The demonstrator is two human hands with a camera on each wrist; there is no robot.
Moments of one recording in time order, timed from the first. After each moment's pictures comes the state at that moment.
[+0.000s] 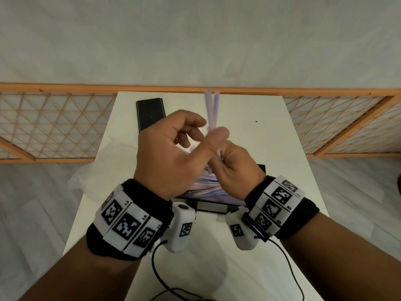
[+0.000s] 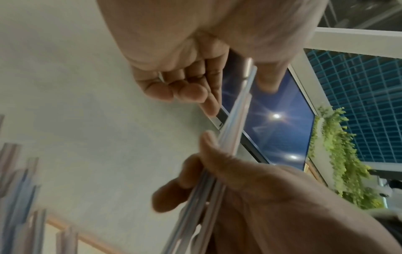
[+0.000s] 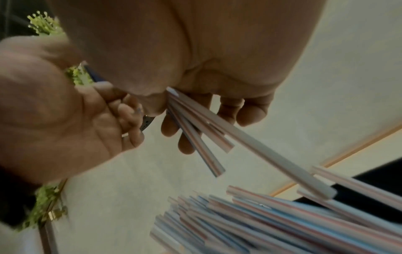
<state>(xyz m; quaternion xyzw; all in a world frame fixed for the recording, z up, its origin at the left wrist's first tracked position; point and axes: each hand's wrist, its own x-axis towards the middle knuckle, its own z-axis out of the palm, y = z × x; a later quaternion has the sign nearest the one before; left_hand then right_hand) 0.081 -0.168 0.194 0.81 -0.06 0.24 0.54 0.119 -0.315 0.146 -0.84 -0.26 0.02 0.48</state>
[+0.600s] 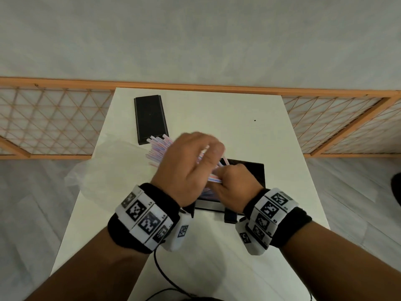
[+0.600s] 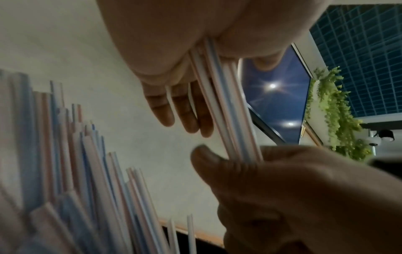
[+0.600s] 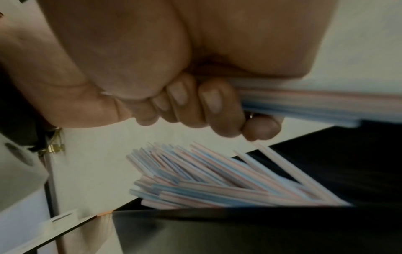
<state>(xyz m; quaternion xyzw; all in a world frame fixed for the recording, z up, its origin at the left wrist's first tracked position) 0.085 -0.174 0.154 0.85 -0.14 0.15 0.49 0.111 -0.336 0.098 -0.92 -0.25 0.10 0.28</state>
